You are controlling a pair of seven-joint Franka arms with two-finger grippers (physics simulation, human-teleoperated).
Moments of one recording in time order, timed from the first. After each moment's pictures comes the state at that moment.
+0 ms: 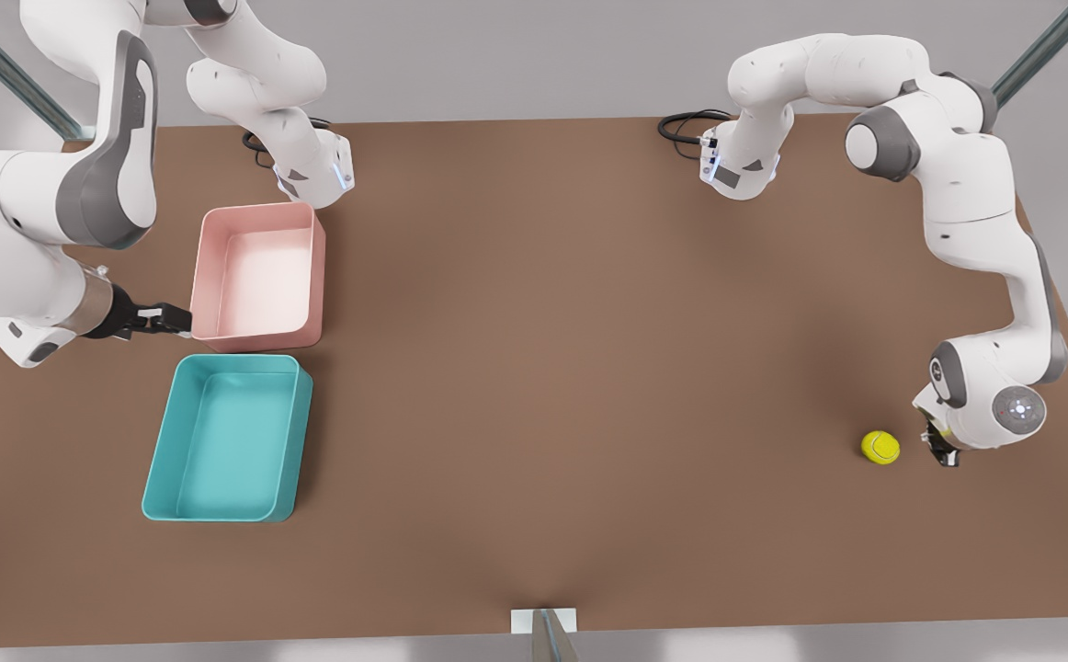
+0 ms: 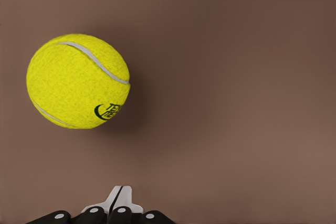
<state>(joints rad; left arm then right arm) 0.27 0.84 0.05 -1.44 0.27 2.26 1.79 0.17 0.14 -0.23 -1.54 0.03 1.52 -0.08</state>
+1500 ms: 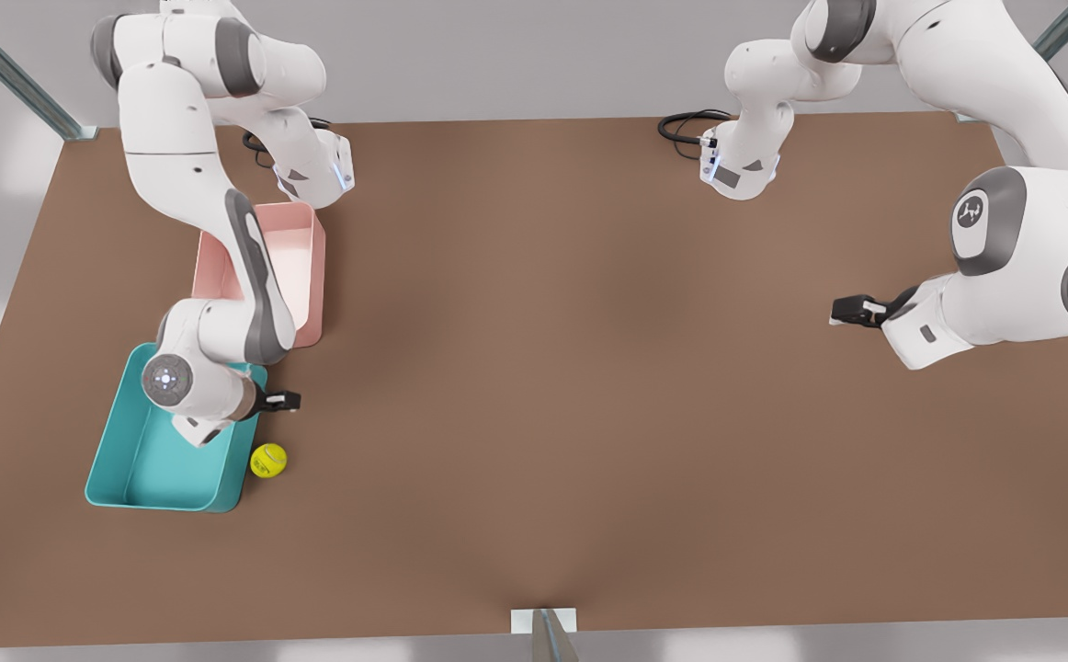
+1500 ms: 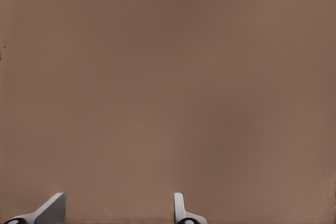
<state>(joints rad) -0.06 0.36 0.03 -1.19 -0.11 1.26 0.17 0.25 0.47 -0.22 -1.85 0.11 2.17 -0.11</state>
